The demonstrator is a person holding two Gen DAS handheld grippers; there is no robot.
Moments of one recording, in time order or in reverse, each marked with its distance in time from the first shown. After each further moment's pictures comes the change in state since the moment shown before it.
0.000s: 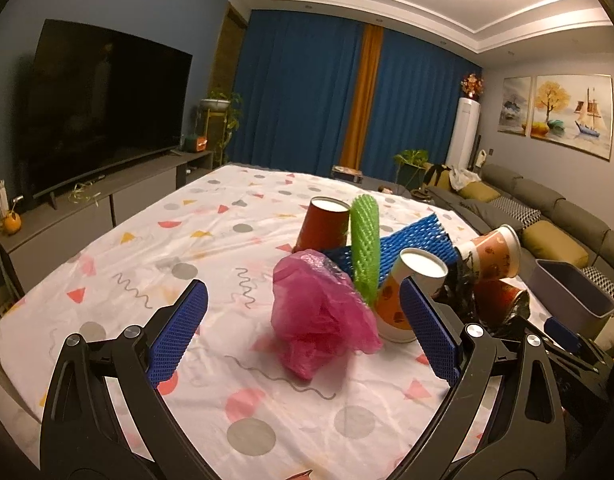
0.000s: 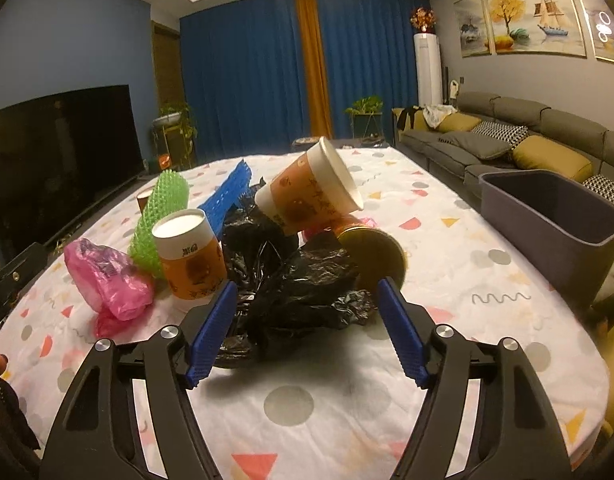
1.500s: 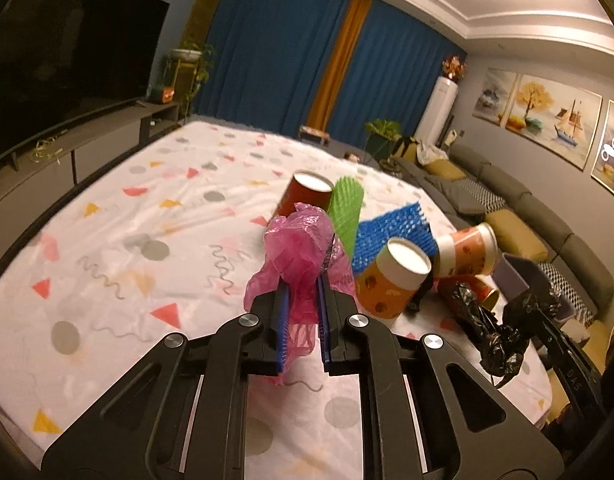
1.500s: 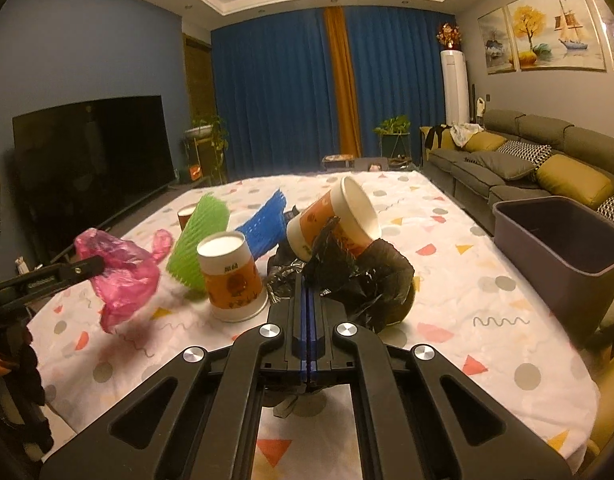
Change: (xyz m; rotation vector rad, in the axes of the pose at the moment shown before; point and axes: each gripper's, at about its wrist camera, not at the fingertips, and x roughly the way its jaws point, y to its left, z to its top) left arm 0.021 0.025 0.022 -0.076 0.162 -0.169; right arm -0.055 0.000 0.010 -0.029 -0.093 0.100
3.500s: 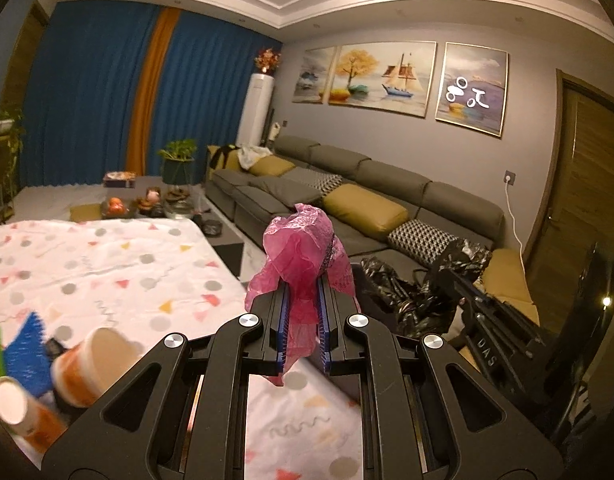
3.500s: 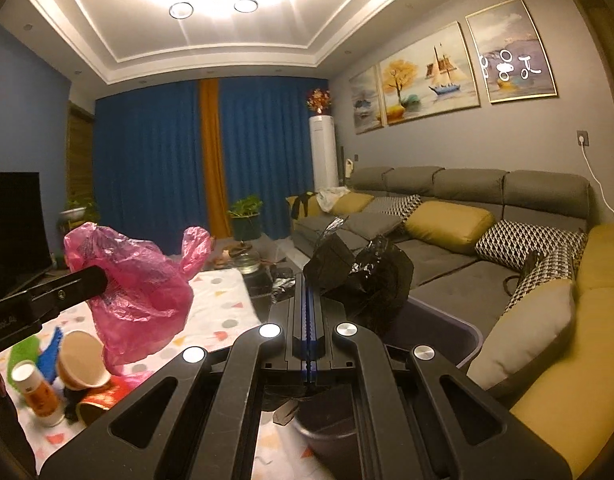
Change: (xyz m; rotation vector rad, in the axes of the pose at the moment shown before) left arm 0.086 -0.324 0.010 0.342 -0.029 -0.577; right arm -0.025 -0.200 0.060 0.110 -0.263 -0.457
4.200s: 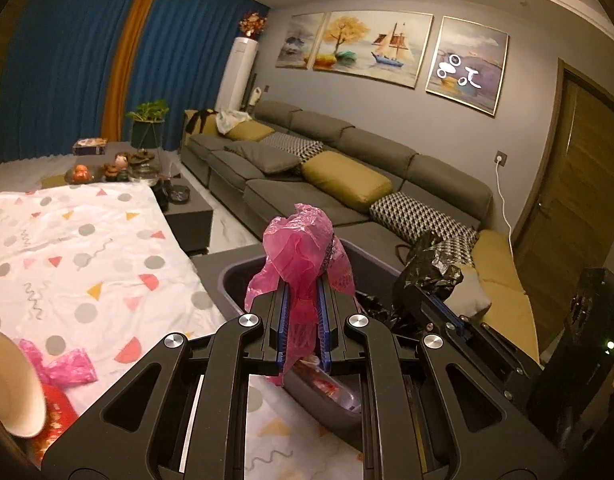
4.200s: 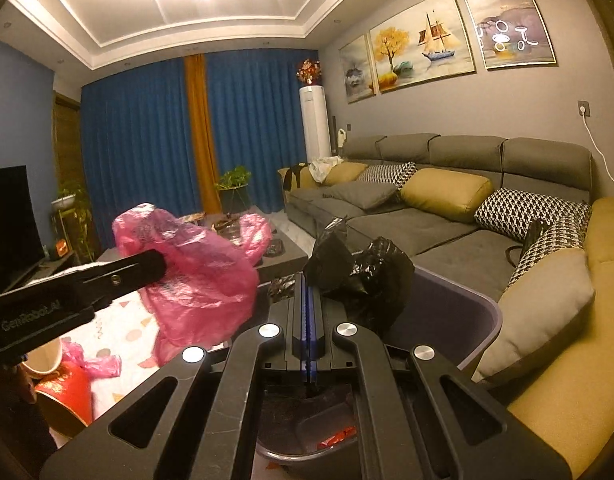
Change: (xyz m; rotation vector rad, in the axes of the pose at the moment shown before) left arm 0.109 -0.027 -0.013 -0.025 0.128 -0.073; right arm 0.050 -0.027 -0.017 0.028 0.101 -0.011
